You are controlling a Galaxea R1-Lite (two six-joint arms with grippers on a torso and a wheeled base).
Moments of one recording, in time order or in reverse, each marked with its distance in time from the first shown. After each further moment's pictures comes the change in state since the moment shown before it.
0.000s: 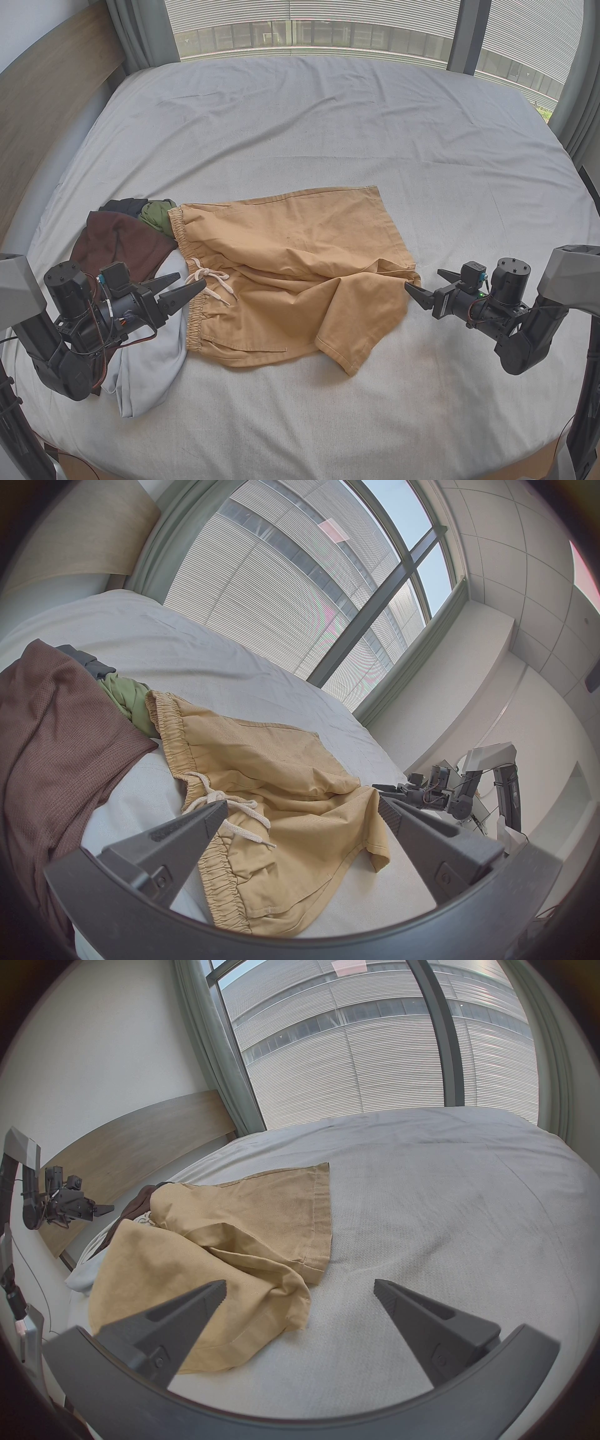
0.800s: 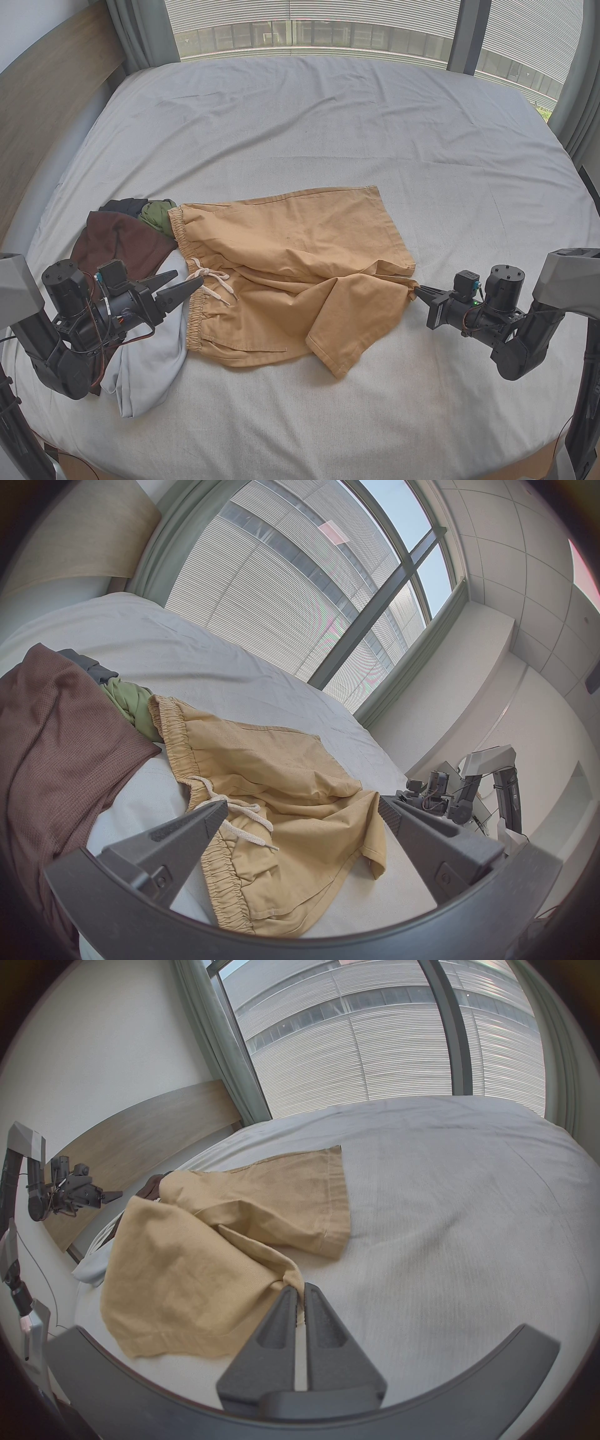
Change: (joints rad) left arm 0.008 -0.007 -0.004 0.000 0.000 -0.003; right arm 0.026 0.016 0.022 0.012 0.005 -0.009
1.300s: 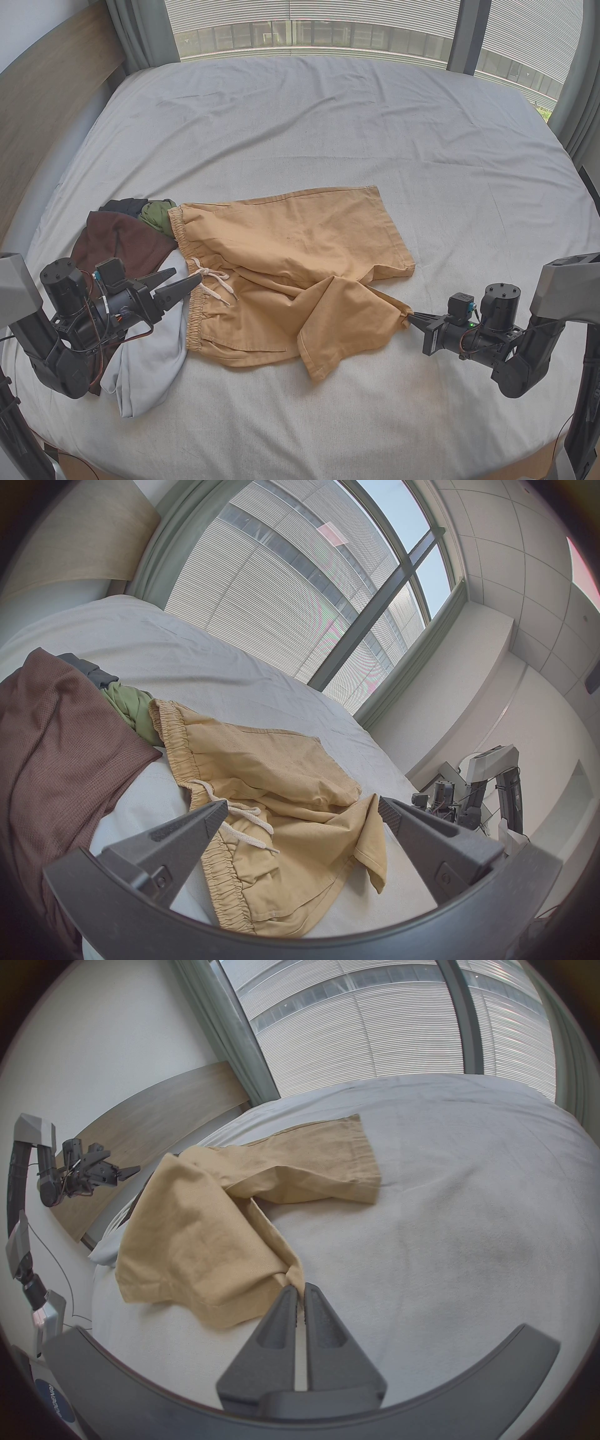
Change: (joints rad) left arm 0.005 -0.008 -0.003 0.000 0.000 -0.001; right arm 0.057 -0.009 0.127 -0.004 -0.003 0.000
